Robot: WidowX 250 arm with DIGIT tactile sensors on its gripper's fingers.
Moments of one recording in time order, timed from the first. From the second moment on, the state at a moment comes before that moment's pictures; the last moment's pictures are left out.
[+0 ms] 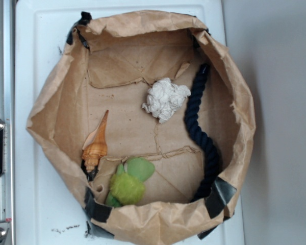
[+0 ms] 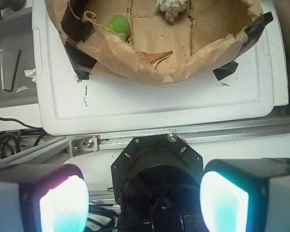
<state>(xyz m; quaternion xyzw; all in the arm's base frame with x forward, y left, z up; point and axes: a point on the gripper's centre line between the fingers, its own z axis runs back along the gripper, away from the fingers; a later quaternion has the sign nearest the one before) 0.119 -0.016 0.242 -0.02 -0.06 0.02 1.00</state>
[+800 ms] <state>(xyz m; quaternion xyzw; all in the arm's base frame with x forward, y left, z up) 0.130 -0.043 0.236 -0.03 -0.03 0.05 1.00</state>
